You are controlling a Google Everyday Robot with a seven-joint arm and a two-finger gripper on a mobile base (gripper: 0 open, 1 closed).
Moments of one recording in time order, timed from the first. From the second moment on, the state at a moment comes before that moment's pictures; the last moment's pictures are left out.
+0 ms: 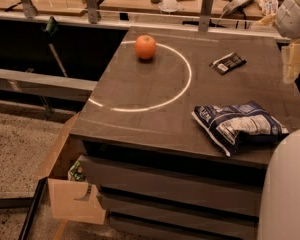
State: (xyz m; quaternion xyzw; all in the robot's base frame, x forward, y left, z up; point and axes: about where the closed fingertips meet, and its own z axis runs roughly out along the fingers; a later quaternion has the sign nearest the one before) arm 0.643 -0.328 0.925 -0.76 0.64 -0.07 0.14
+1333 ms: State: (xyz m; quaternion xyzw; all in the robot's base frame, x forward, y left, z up) arm 0.690 -0.309 0.902 -0.72 0.66 -0.07 0.20
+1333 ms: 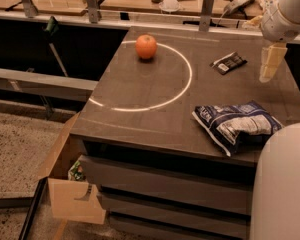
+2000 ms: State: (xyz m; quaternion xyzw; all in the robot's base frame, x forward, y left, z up) arm 0.703 -0.300 0.895 -0.71 0.67 -0.08 0.21
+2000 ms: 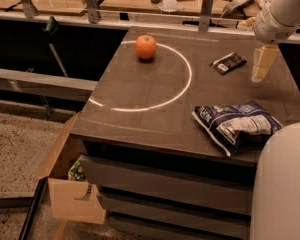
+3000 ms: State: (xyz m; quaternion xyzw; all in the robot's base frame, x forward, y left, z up) arm 0.713 -0.296 0.870 -0.62 0.72 0.04 0.31
